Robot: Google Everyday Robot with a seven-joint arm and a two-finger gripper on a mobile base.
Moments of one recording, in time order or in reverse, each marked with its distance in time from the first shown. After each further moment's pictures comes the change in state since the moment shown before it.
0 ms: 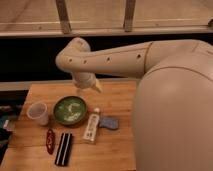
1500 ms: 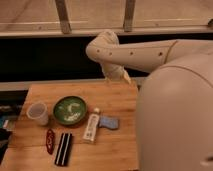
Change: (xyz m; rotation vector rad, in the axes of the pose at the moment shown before) arm -0.061 -0.149 0.014 0.175 -0.004 0.191
